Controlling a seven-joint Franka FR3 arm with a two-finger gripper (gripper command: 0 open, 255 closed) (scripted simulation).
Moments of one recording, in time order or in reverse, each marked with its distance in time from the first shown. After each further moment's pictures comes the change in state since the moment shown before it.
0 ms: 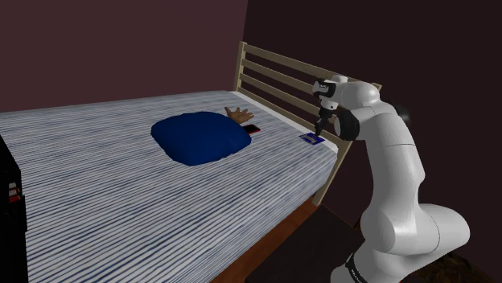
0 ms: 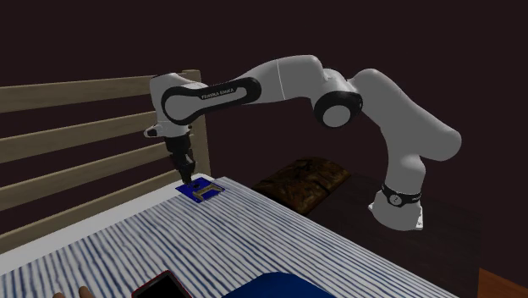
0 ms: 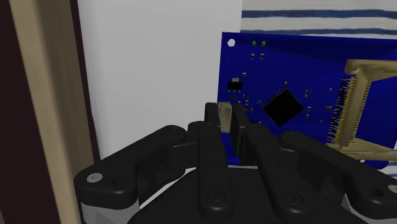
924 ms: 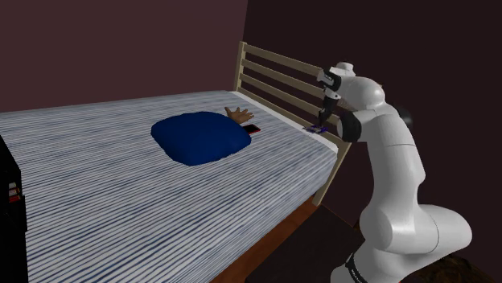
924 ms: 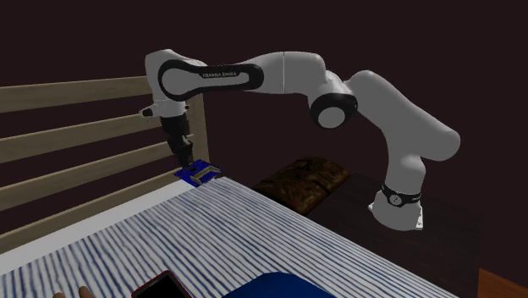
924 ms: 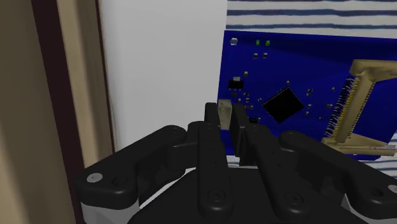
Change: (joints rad) arm -0.052 0.025 0.006 0.220 -0.005 -0.179 0.034
